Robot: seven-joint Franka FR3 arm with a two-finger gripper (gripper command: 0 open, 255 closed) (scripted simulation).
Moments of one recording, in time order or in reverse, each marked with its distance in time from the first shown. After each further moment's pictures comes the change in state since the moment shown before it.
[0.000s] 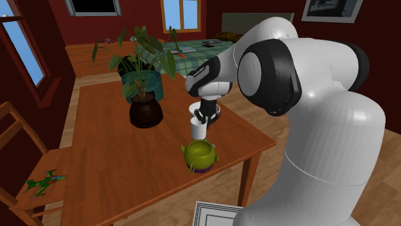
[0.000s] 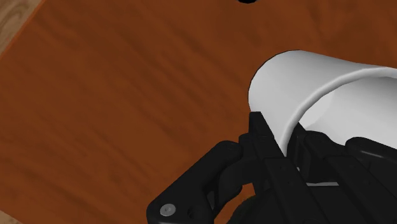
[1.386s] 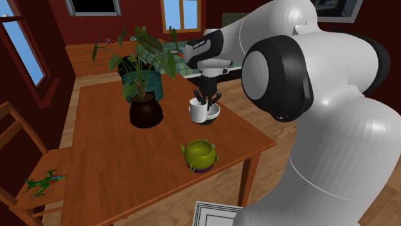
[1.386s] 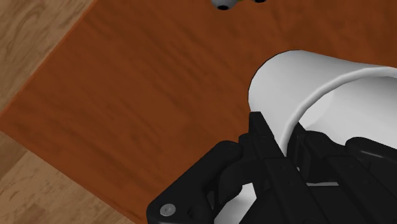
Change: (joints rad) arm -0.007 -0.091 0.001 0.176 0.025 -0.264 -0.004
